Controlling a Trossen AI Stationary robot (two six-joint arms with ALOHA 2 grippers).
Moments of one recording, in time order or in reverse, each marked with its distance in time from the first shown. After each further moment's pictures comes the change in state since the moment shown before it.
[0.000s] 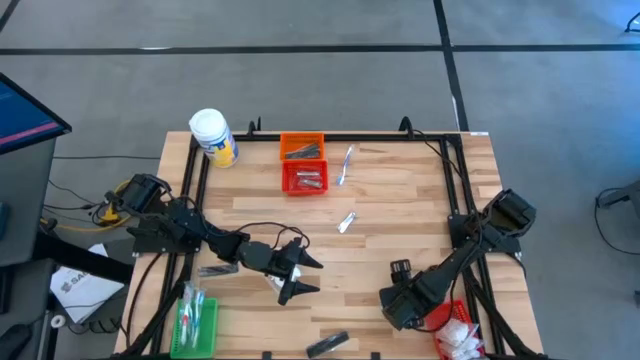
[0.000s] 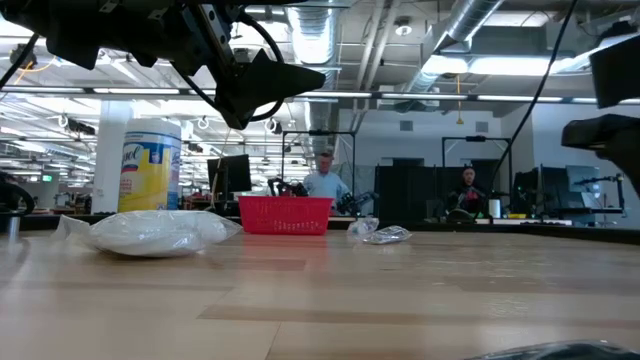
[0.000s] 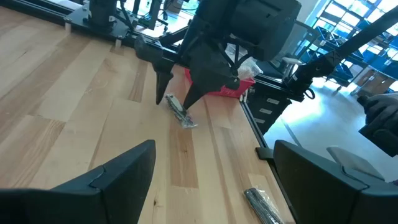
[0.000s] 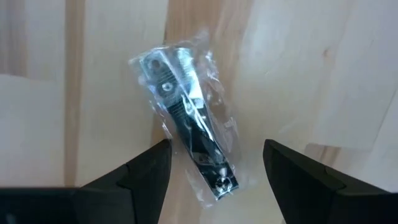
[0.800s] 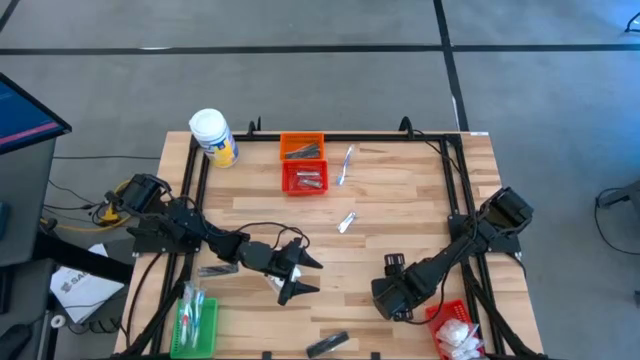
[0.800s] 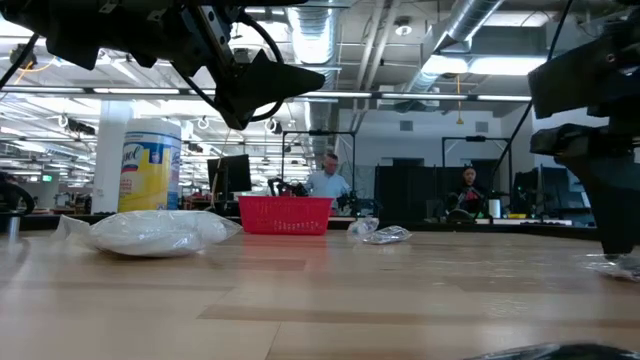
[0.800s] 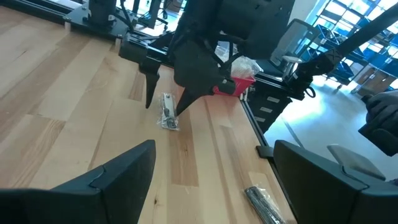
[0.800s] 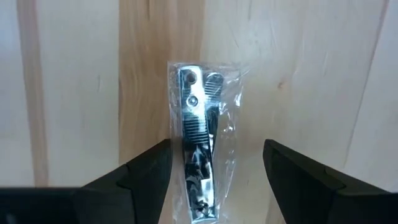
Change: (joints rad) left arm 0.000 0.000 0.000 -0.005 0.002 0.004; right arm -0.059 0.001 0.000 0.038 -0.027 0.029
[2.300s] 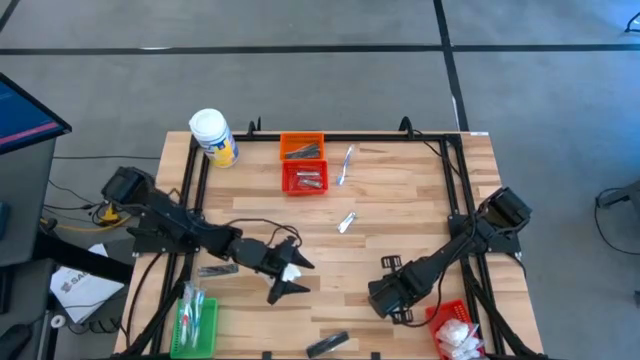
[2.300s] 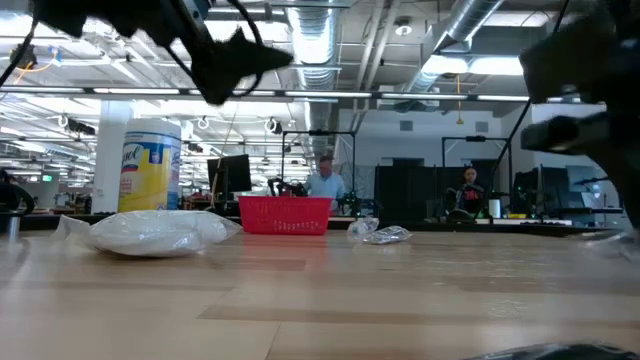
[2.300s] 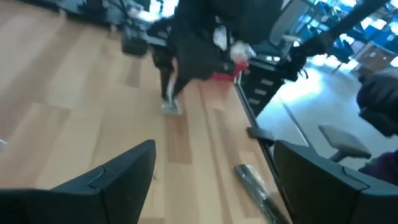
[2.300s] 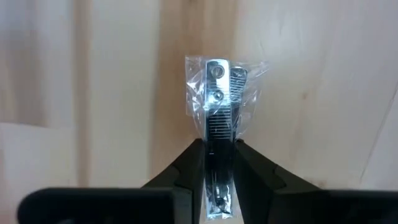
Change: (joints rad) left arm 0.000 -0.175 -0.001 -0.256 0.039 0.002; right arm -0.017 0.005 0.061 -0.031 -0.101 -0.079
